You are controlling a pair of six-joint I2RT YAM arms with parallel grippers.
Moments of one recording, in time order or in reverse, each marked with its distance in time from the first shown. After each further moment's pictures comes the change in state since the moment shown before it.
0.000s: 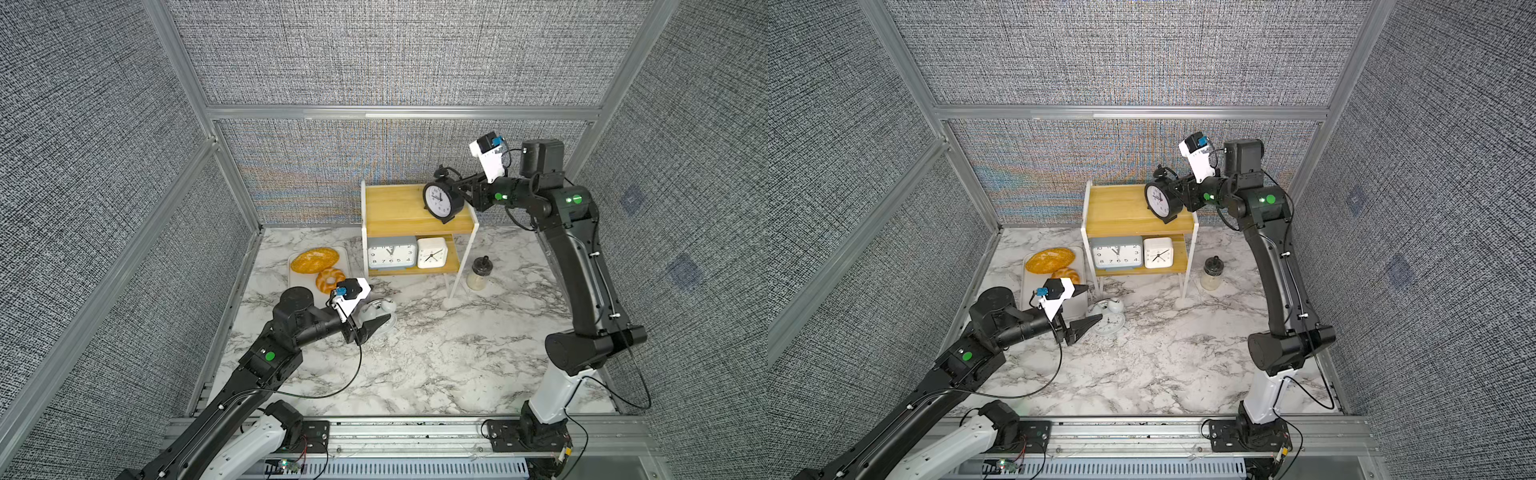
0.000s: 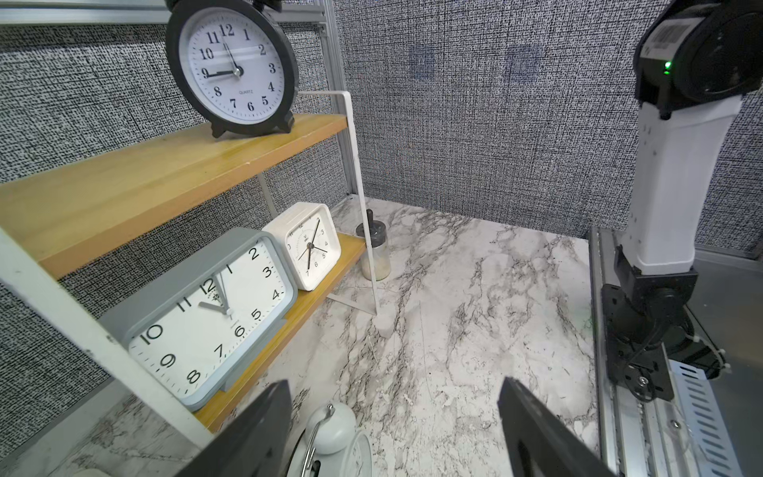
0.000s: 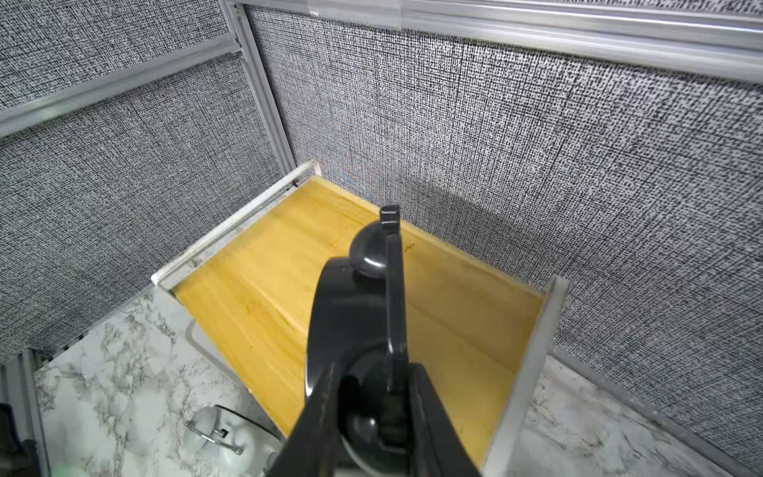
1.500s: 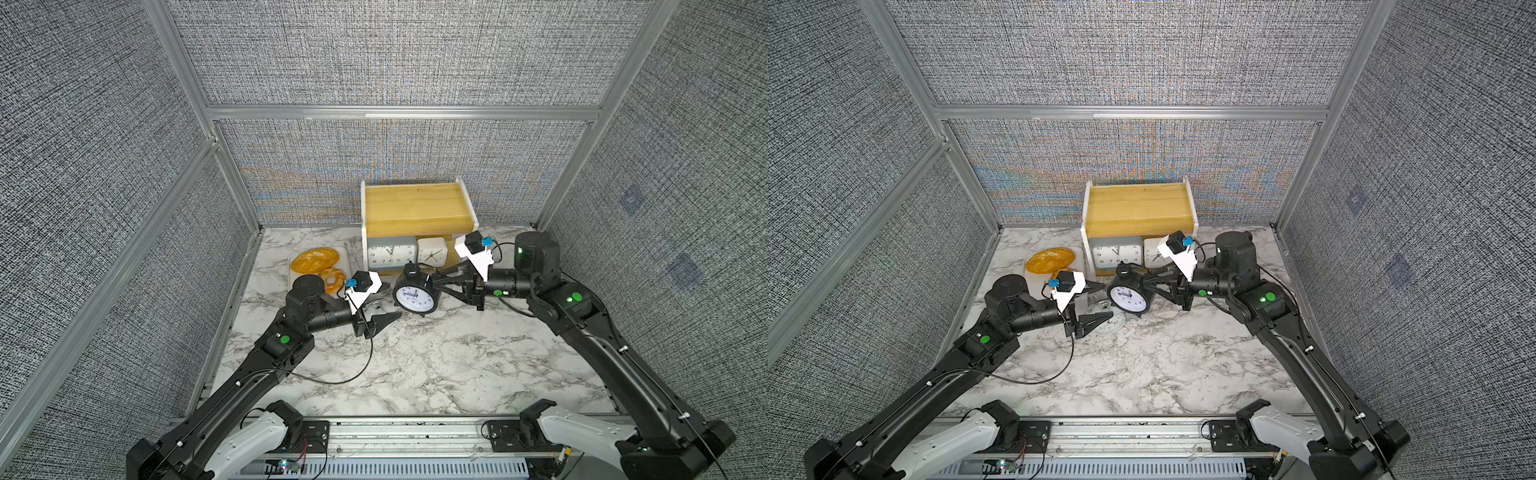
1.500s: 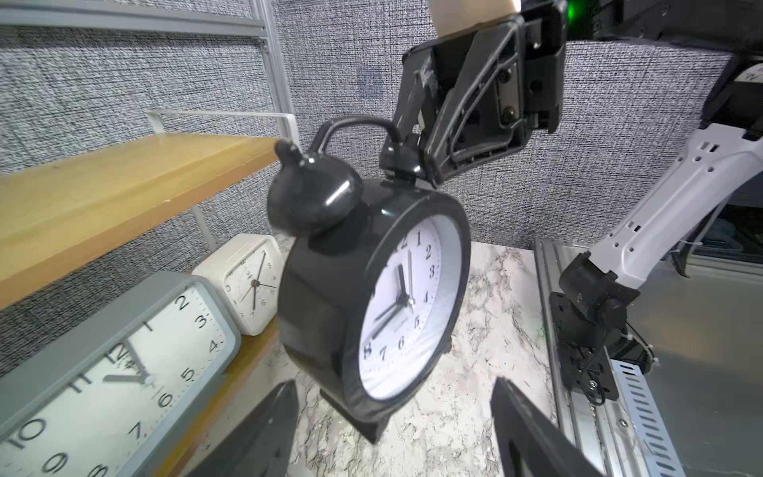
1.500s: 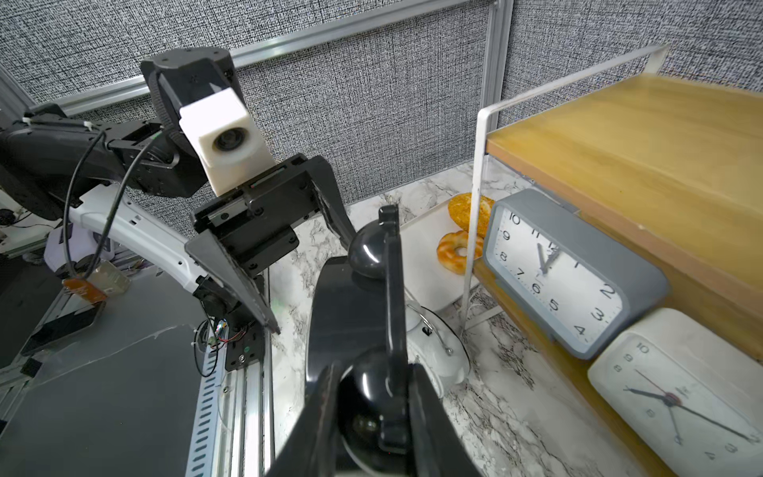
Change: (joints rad) left arm 0.000 0.125 0.034 0.119 0.159 -0.029; right arm 0.199 -0.694 -1.081 0.438 -0.345 0.008
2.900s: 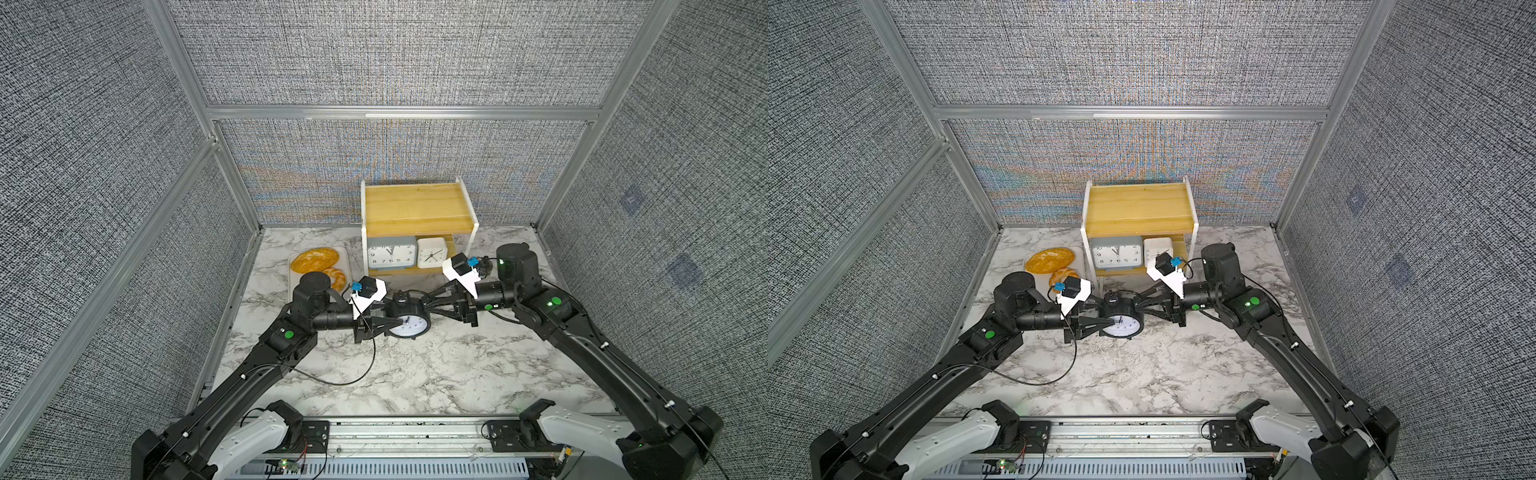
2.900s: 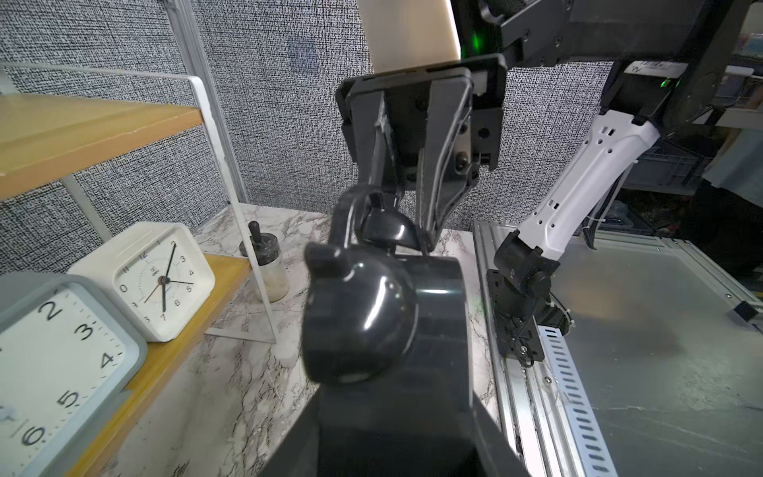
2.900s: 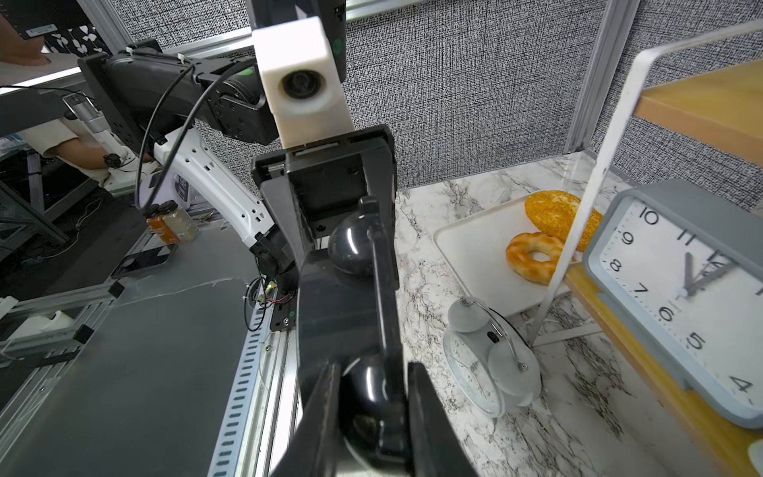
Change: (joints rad) left arm 0.001 0.060 0.018 -0.051 0.190 0.022; right arm 0.063 -0.003 -0.160 0.062 -0.153 -0.099
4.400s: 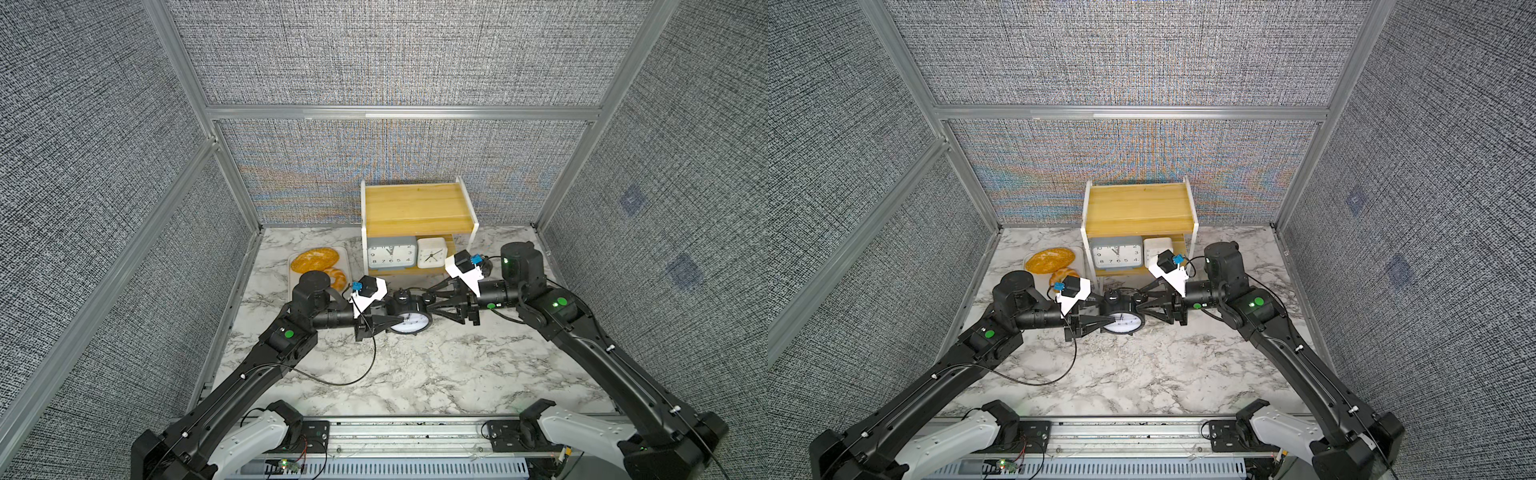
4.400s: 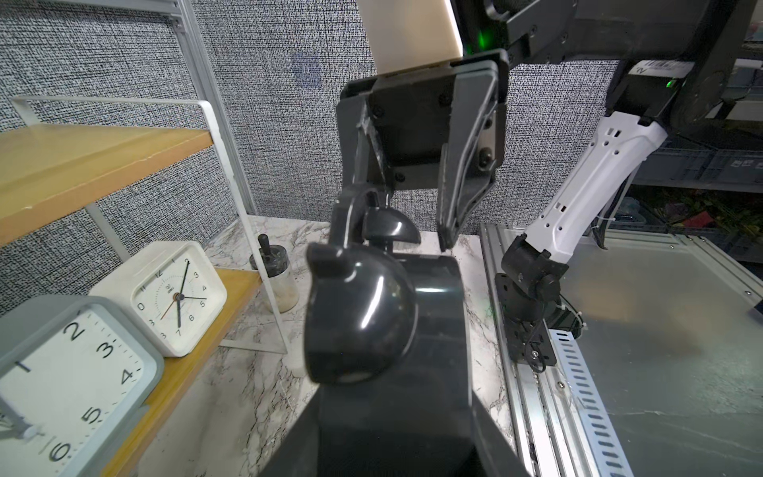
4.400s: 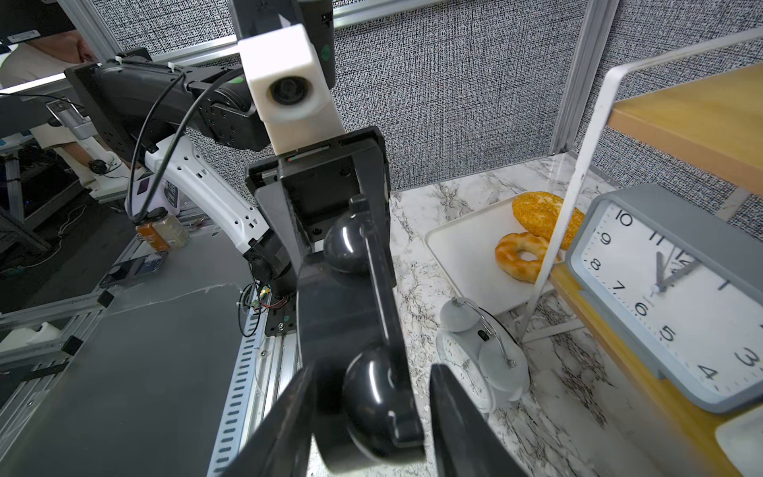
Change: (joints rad) left arm -0.002 0.006 0.013 0.008 0.000 0.021; right arm -0.002 -0.007 0.021 -0.022 0.008 0.010
